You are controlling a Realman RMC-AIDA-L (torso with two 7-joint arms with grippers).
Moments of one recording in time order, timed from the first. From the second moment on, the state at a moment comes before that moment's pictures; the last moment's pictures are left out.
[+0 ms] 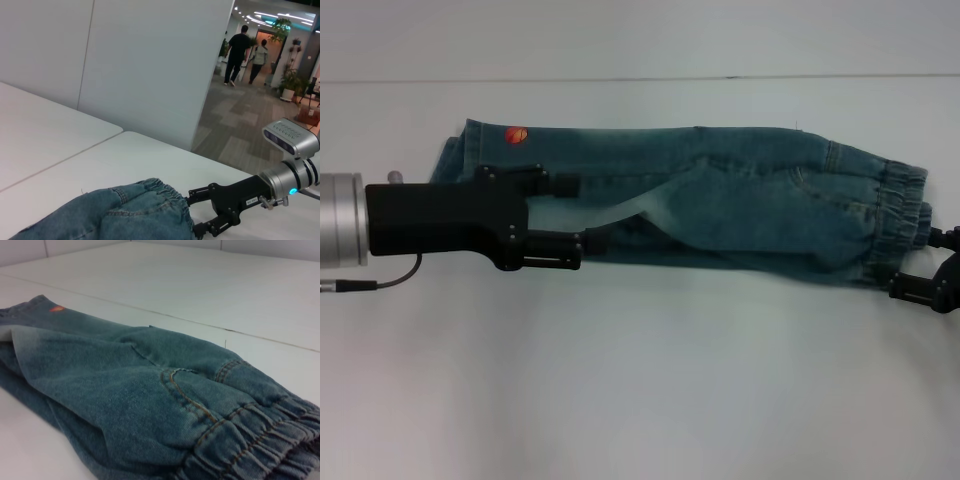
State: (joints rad) left arm -0.50 -2.16 0.73 1.04 2.01 1.72 -1.64; right arm 0.35 2.08 -0.55 -0.58 -1.97 -1.14 1.09
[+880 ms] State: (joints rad) left arm -0.51 -2.16 0.78 1.03 2.01 1.71 -1.64; right arm 0.34 2.08 -0.58 -0.65 -2.02 -1.18 1.08
